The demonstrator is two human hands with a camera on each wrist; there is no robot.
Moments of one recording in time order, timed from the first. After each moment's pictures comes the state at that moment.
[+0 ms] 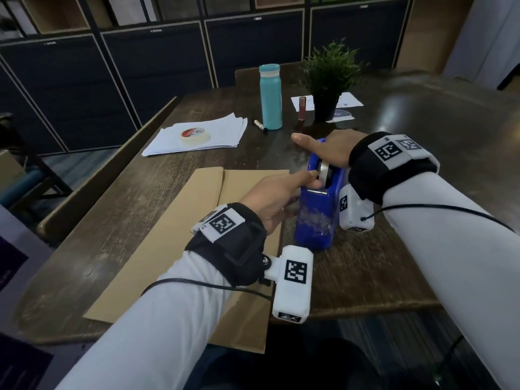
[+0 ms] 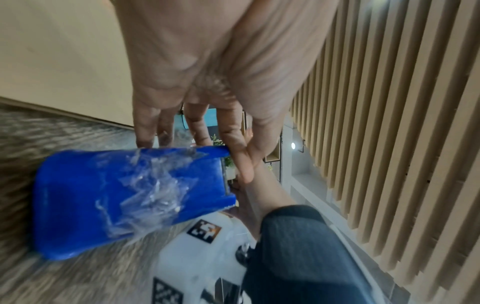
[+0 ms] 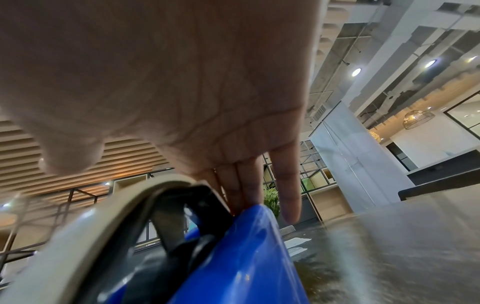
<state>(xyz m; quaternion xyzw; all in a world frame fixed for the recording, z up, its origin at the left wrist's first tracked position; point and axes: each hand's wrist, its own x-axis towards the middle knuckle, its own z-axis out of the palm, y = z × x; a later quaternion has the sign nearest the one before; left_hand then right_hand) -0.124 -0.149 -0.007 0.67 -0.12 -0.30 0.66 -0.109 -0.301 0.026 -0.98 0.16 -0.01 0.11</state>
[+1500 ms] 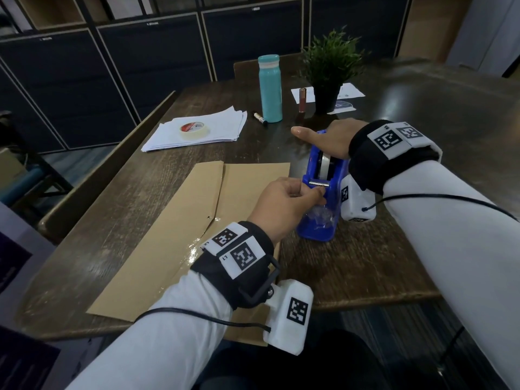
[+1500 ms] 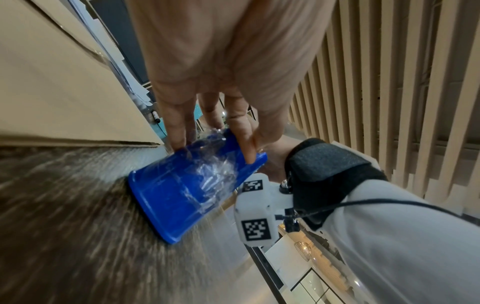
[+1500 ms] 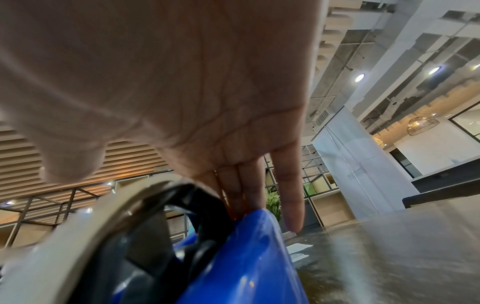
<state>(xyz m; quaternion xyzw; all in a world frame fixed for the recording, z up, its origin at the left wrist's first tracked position) -0.140 -0.144 -0.034 0.75 -0.24 -0.16 0.59 -0.113 -0.294 0.029 -0.98 0.17 -0.01 0.09</state>
